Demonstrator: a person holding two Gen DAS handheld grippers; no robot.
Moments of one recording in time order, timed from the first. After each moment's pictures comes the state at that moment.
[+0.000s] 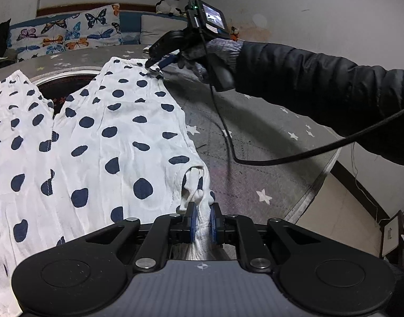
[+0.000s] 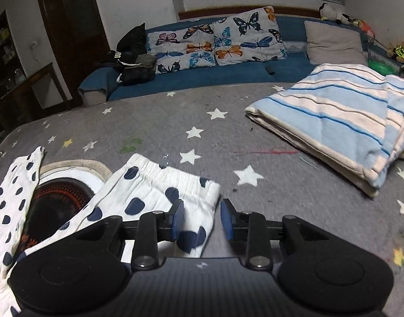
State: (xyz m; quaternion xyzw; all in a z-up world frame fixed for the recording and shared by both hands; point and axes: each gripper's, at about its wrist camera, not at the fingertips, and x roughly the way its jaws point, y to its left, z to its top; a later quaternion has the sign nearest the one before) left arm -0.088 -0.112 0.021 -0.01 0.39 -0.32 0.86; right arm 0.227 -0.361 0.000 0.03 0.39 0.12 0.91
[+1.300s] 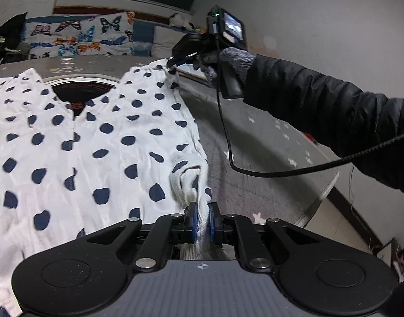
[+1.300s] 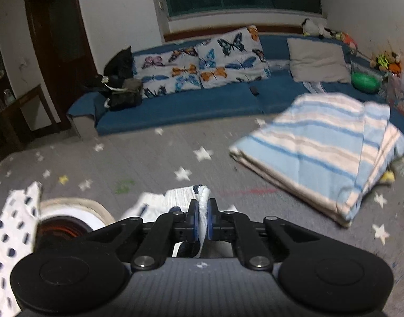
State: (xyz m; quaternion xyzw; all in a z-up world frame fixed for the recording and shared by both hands) left arm -0.100 -0.087 0.036 -0.08 0.37 -0.30 0.88; right arm 0.229 -0.365 0.045 0.05 0.35 0.09 0.93
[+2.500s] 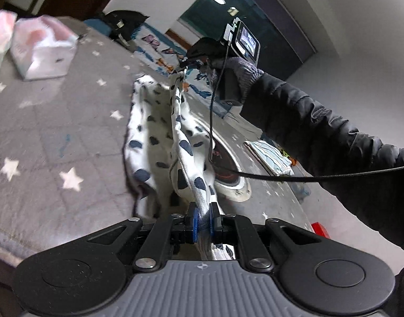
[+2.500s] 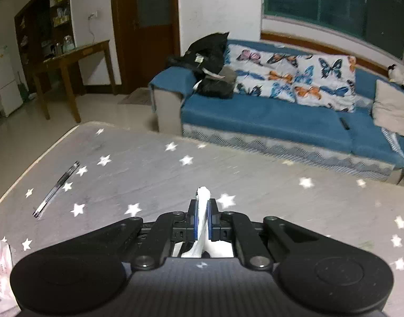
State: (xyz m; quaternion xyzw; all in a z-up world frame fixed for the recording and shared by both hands) left arm -0.182 0.095 0.032 -0.33 0.29 -0.14 0.89; right arm 0.243 0.013 0.073 -0.06 0.36 0.21 0.91
